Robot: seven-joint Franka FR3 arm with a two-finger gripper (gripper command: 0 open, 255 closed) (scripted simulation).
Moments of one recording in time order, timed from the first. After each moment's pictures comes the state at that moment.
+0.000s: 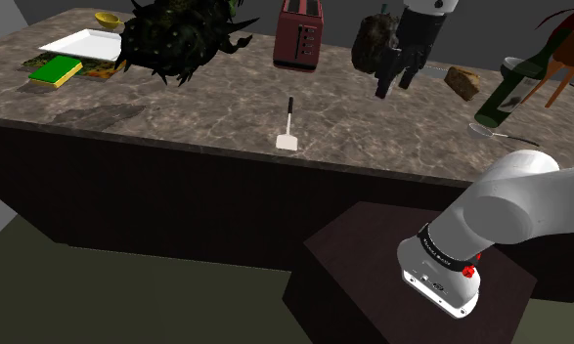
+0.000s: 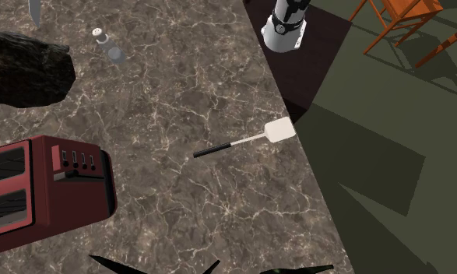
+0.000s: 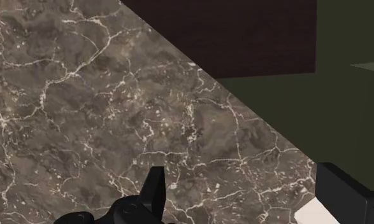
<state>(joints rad) 0.01 -0.76 0.01 -2.44 0.01 1.62 0.05</state>
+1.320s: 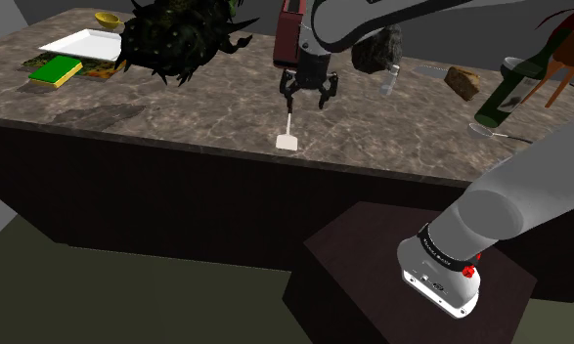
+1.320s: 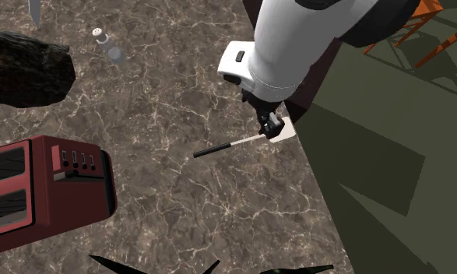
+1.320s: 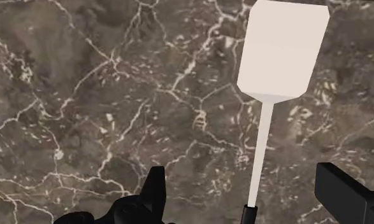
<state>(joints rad) -0.10 -0.16 0.29 -2.26 0.01 2.12 0.79</state>
